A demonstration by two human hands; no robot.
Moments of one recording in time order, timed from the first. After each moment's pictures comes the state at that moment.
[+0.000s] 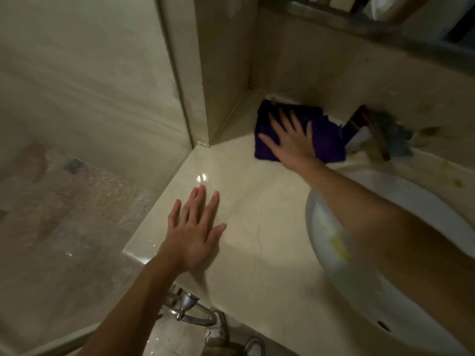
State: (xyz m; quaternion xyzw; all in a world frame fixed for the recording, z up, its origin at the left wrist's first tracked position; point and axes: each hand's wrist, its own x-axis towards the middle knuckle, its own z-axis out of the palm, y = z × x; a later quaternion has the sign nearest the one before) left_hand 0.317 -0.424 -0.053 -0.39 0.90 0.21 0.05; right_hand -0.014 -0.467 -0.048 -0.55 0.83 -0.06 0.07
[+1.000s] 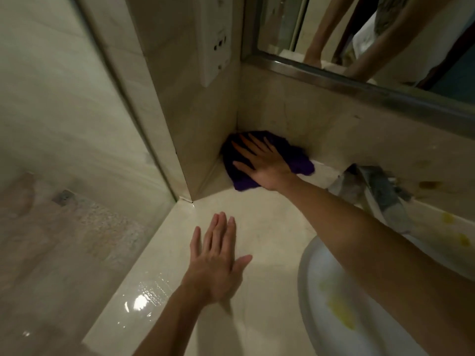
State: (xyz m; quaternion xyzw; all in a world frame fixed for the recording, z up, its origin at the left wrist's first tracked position) left_hand 0.205 -0.454 -0.043 -0.40 0.89 0.21 0.09; right_hand -0.056 -0.562 -0.060 -0.70 0.71 -0.07 0.00
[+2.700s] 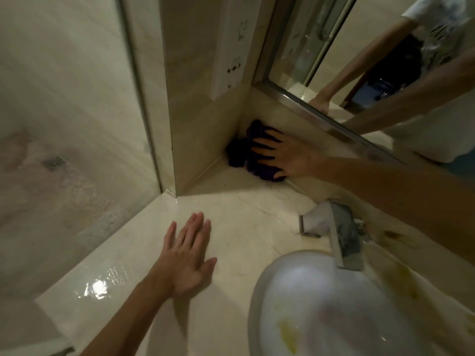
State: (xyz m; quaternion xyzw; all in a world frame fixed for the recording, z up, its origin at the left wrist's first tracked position) left_hand 0.200 -0.448 -0.053 -0.42 0.88 0.20 0.00; right_hand -0.169 -0.594 0.043 -0.84 0.31 0.35 -0.27
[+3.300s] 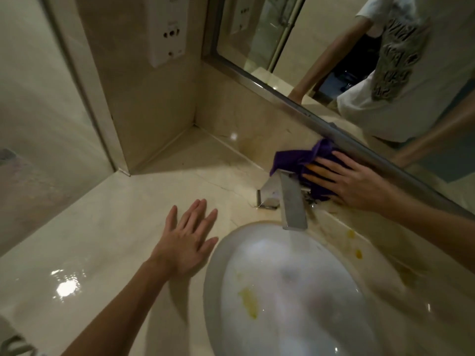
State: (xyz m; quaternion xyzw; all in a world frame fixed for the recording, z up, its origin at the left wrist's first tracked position) left_hand 0.121 -0.404 -0.060 -0.37 0.92 0.16 0.00; right_hand -0.291 -0.348 0.100 -0.79 0.43 0.34 -0.28
